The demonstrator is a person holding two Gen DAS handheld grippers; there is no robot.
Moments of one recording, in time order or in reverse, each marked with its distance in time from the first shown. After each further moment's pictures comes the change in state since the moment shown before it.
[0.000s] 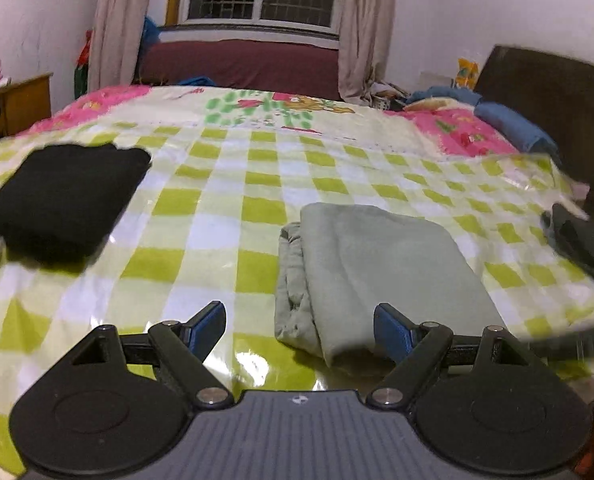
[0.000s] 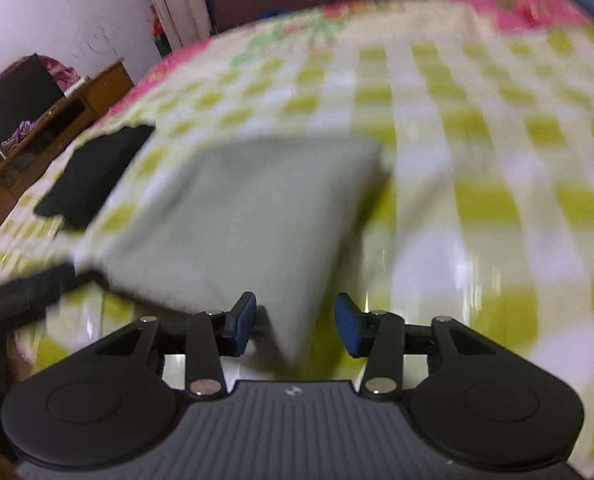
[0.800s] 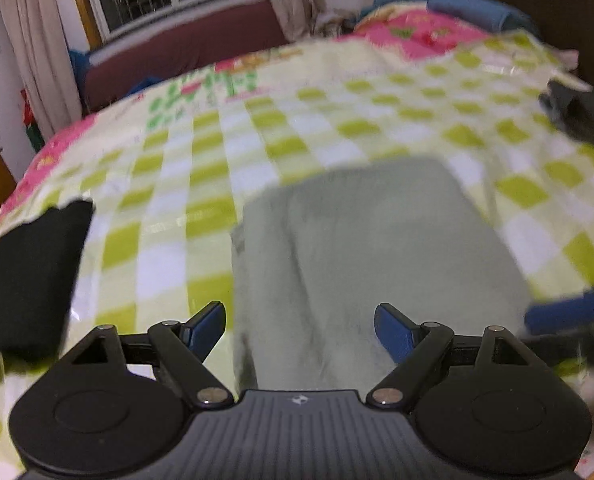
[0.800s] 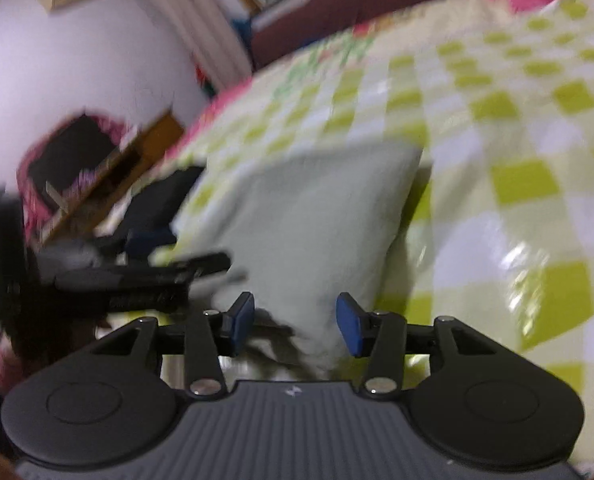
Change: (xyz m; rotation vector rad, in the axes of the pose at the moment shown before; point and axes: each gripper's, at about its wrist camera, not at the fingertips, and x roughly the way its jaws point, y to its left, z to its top) left arm 0.071 -0.063 0.021 0.335 0.185 0.072; right arm 0.006 -0.020 -0.006 0.052 -0.099 0.237
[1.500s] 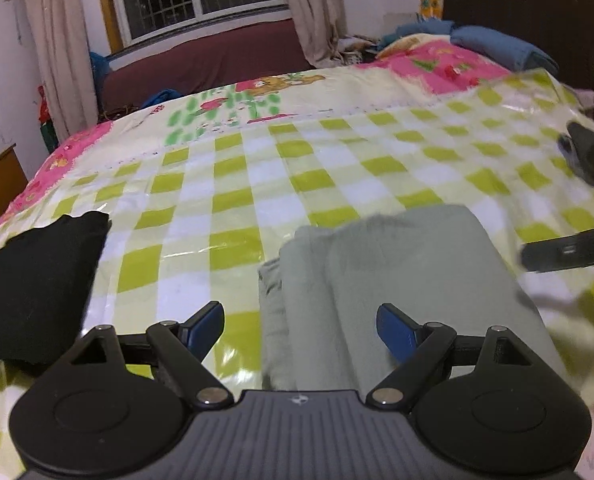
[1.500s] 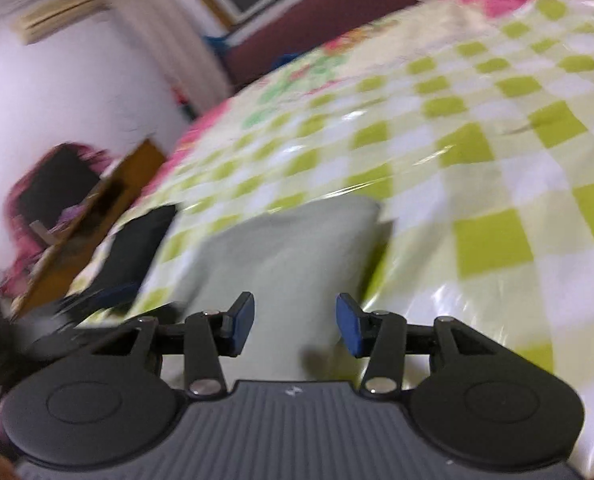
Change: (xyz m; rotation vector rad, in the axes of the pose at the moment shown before) left arm 0.000 0.027 0.020 -0.082 -0.093 -0.002; right arm 0.004 -0.042 0.060 0.110 -0.080 -0.047
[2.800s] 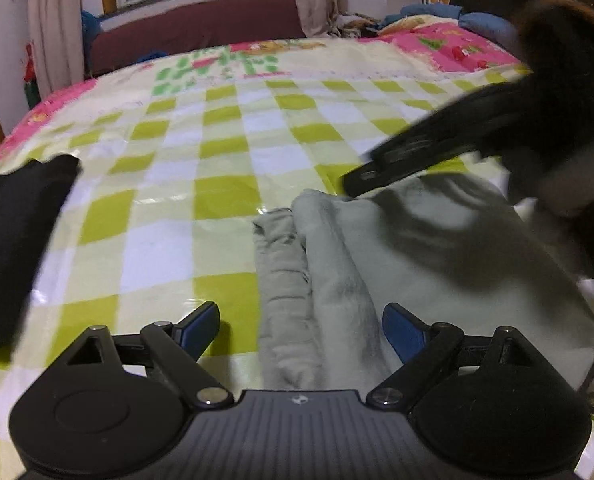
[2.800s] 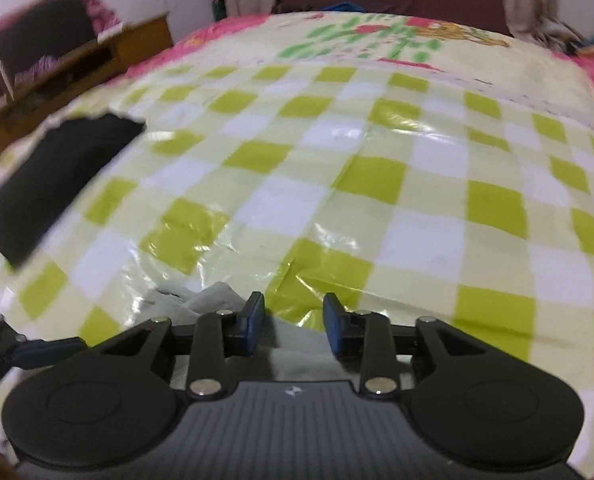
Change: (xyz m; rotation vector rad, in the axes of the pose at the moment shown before) left arm 0.043 0.023 -0.025 -0.052 0.065 -0.066; right arm 0.169 0.073 0.052 -0.441 0.173 -0.140
